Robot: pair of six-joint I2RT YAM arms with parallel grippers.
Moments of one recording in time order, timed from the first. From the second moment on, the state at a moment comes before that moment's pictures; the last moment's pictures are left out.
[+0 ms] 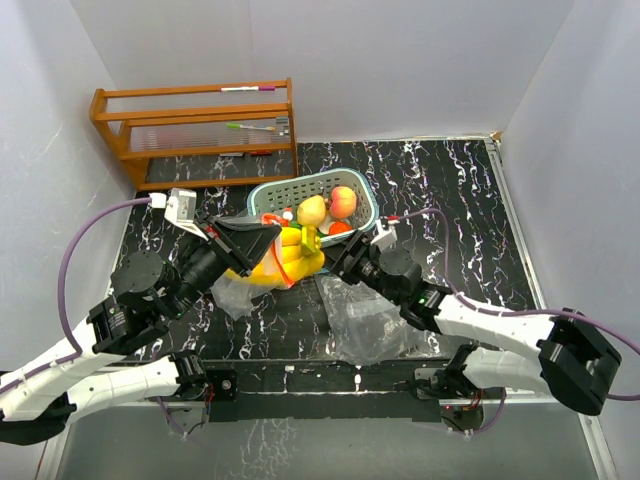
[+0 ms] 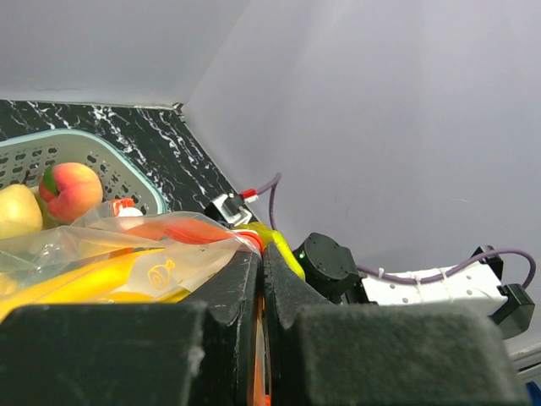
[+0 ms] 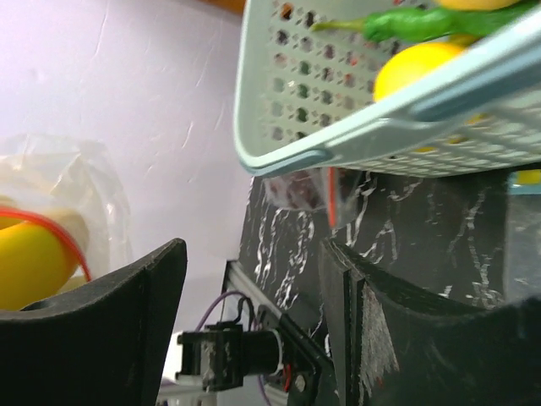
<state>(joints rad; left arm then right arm) -1.10 0.69 1.04 -0.20 -0.36 -0.57 0.88 1.11 0.49 0.47 0.14 1.17</state>
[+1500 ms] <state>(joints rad) -1.10 0.65 0.64 -0.05 -0.31 -0.76 0.95 0.88 0.41 0.22 -0.04 1.03</state>
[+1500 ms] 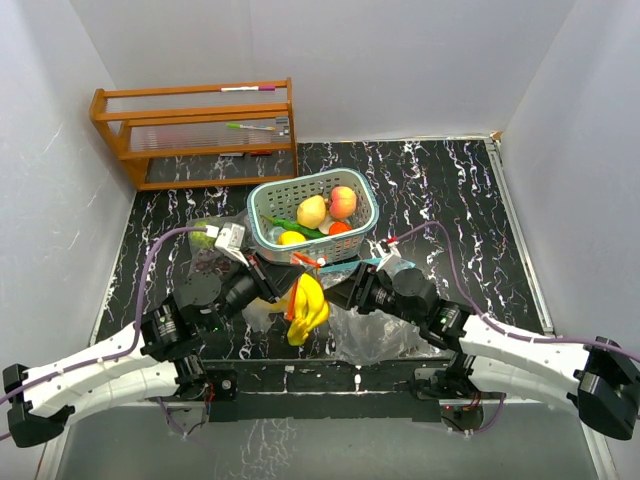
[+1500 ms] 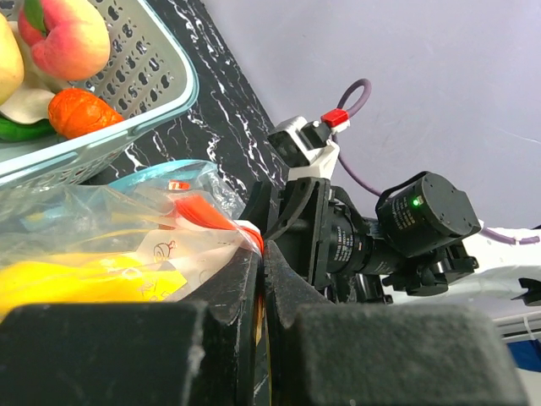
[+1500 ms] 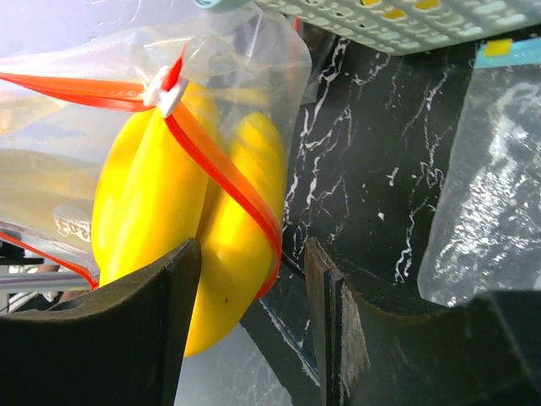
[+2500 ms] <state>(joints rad) -1.10 0.65 0.64 0.00 -0.27 -0.81 0.98 1.18 0.31 0.80 -0.06 1.02</state>
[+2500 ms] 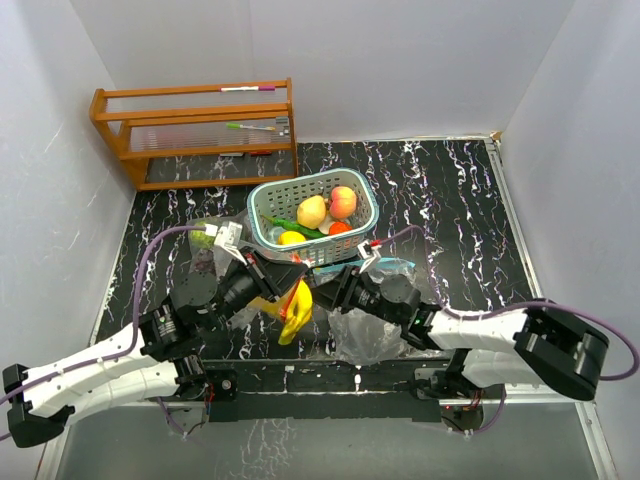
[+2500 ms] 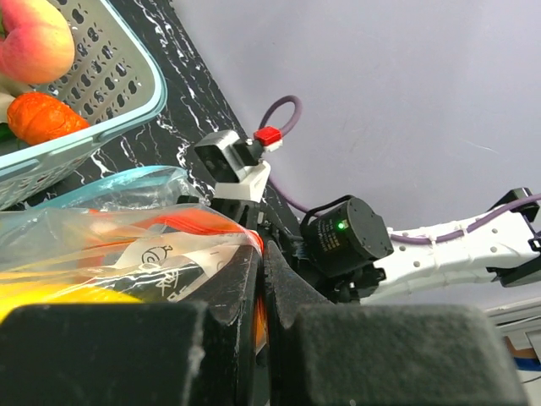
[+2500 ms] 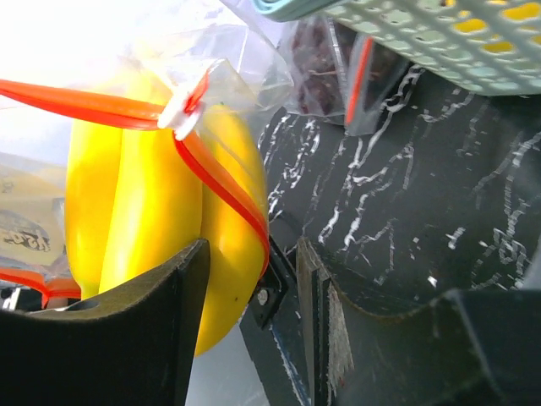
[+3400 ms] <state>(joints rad) -1.10 0.53 0.81 -0.03 -0.25 -0.79 1.09 0.97 0.35 0.84 0.04 0.90</state>
